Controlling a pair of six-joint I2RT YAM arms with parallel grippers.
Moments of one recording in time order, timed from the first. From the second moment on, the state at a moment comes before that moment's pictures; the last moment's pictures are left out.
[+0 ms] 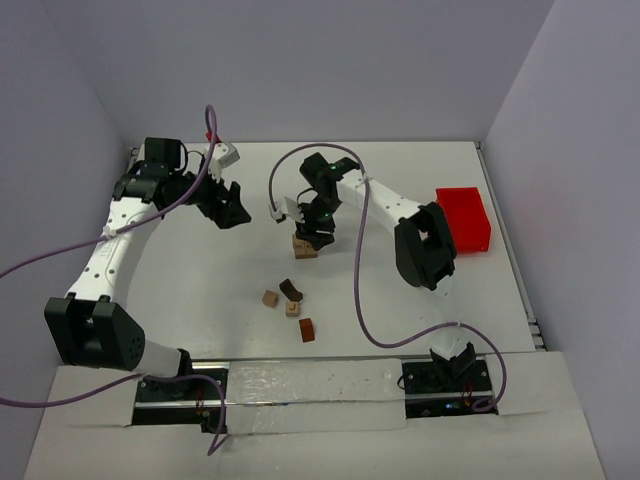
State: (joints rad) left arm -0.13 1.43 1.39 -0.80 0.73 0.45; right arm 0.62 2.18 1.91 -1.10 -0.46 -1.09
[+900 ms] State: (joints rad) left arm -0.47 1.38 0.98 -0.85 0.70 0.99; right arm 0.17 1.57 1.46 -1.06 -0.68 -0.72
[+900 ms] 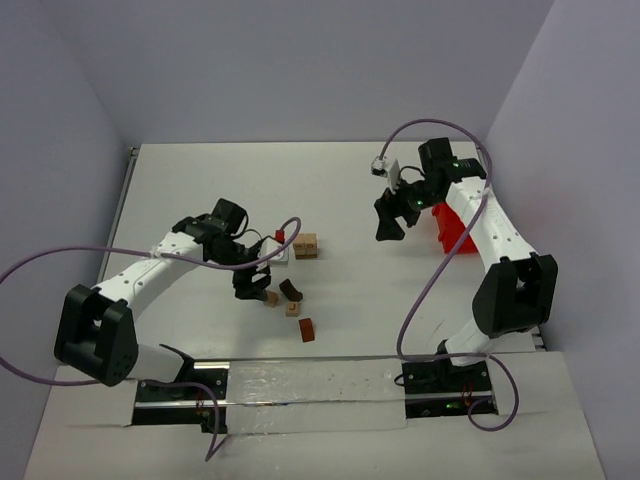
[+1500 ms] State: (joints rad) left arm -0.53 1.58 0.96 -0.75 0.62 1.16; right arm 0.10 1.43 1.32 -1.05 -0.72 -0.69
